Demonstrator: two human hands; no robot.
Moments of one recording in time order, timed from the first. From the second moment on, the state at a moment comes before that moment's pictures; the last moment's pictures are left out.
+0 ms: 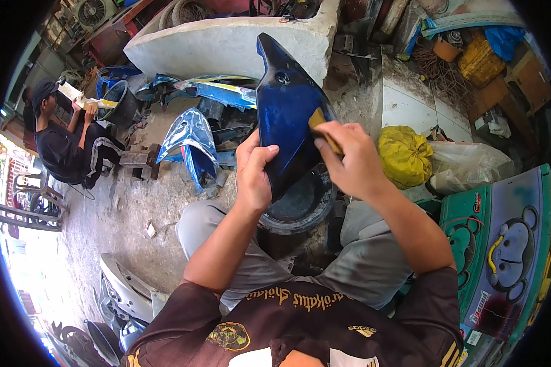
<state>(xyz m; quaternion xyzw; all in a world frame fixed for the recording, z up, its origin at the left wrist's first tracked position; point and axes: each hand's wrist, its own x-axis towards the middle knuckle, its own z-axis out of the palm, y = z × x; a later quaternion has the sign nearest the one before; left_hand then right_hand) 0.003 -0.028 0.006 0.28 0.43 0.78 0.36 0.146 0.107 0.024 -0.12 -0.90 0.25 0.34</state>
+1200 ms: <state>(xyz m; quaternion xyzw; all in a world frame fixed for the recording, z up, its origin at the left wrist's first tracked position) 0.001 -0.027 0.004 0.29 0.45 0.77 0.35 0.149 0.104 0.023 -0.04 -0.91 0.25 0.34</state>
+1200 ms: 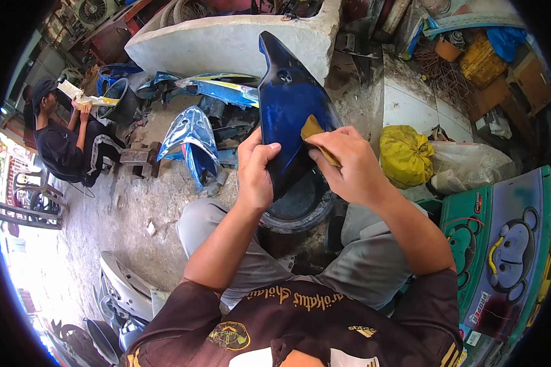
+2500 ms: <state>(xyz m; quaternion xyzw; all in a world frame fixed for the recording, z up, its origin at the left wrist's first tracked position) 0.005 -0.028 0.008 0.28 0.42 0.78 0.36 0.148 0.107 0.027 -0.08 -0.90 0.23 0.37</state>
